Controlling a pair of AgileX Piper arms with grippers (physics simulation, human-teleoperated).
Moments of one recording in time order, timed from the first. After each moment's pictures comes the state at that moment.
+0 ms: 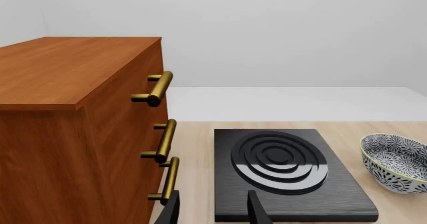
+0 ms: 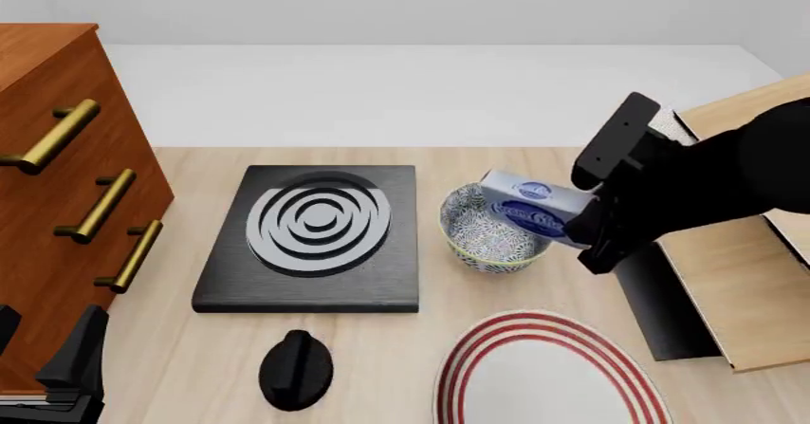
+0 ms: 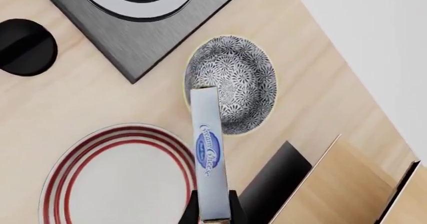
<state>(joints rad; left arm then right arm) 0.00 0.00 0.00 0.00 0.00 0.38 1.21 -1.07 0.89 -0.51</state>
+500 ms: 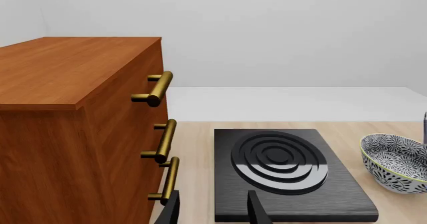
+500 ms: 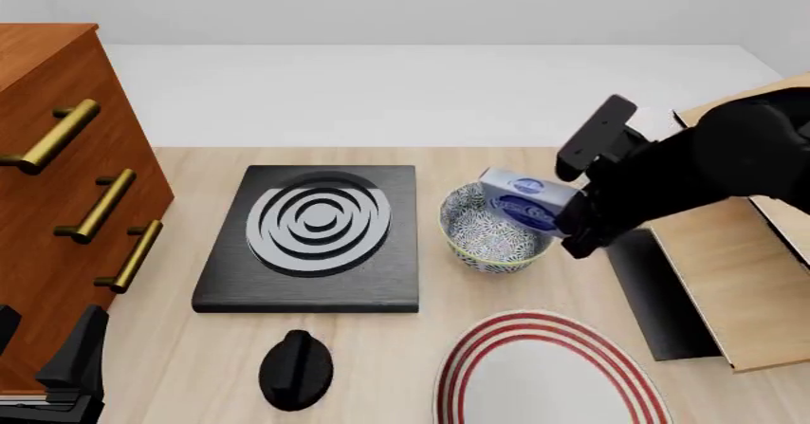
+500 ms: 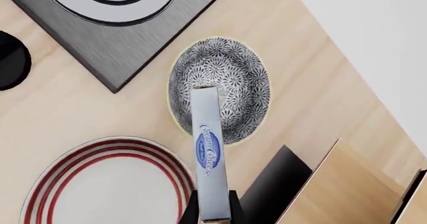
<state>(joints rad) 0.00 0.00 0.00 0.00 0.00 0.34 1.32 -1.09 0.82 -0.51</state>
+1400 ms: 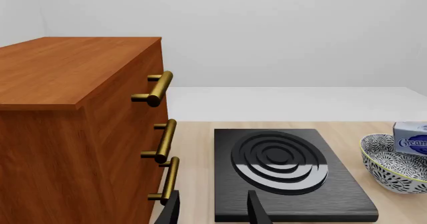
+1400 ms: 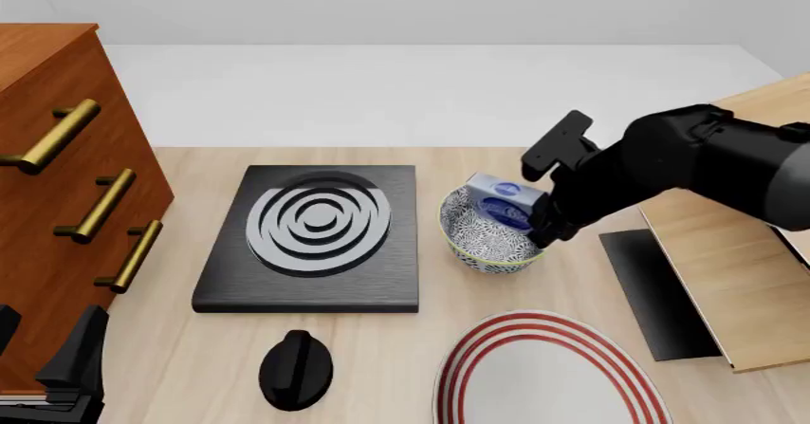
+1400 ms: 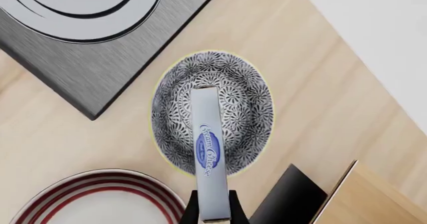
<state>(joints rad) 0.00 0.00 0.00 0.00 0.00 0.33 1.52 -1.13 0.69 -0.47</state>
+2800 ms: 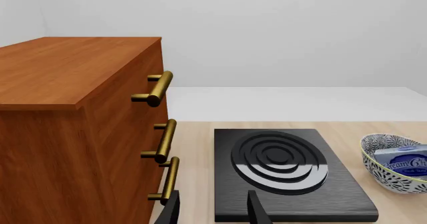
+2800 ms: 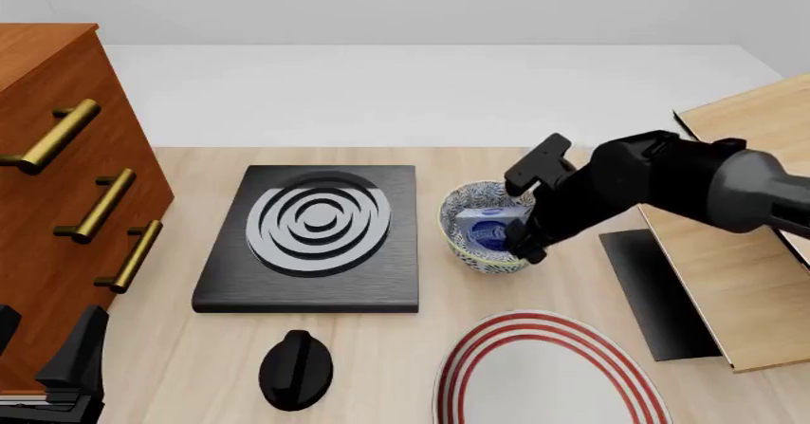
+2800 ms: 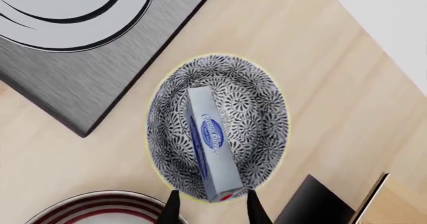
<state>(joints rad) 0.00 0.00 0.00 0.00 0.00 0.33 1.64 -1.10 0.59 -0.41</state>
